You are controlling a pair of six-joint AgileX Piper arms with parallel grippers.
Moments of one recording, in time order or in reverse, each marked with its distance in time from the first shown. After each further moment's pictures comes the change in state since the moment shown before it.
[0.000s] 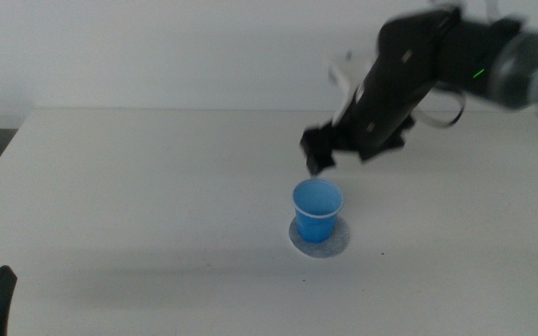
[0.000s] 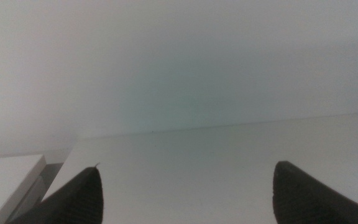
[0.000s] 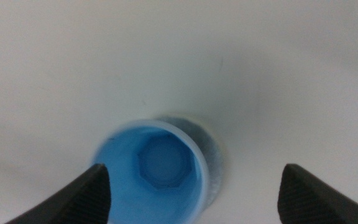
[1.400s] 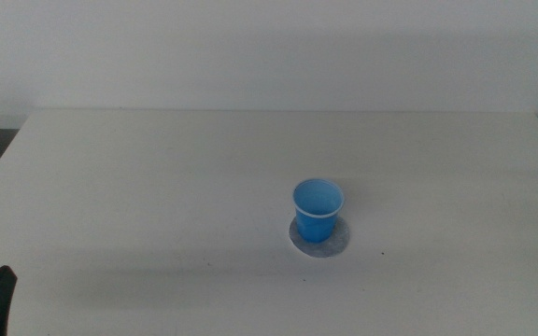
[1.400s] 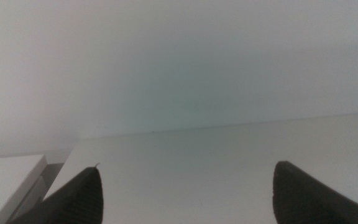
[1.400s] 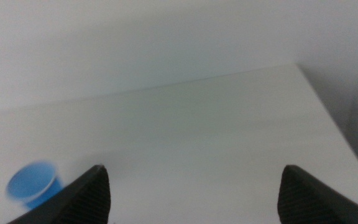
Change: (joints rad) left arm 0.000 0.000 0.000 0.000 0.000 0.000; right arm -0.218 -1.504 1.121 -0.505 -0.395 0.575
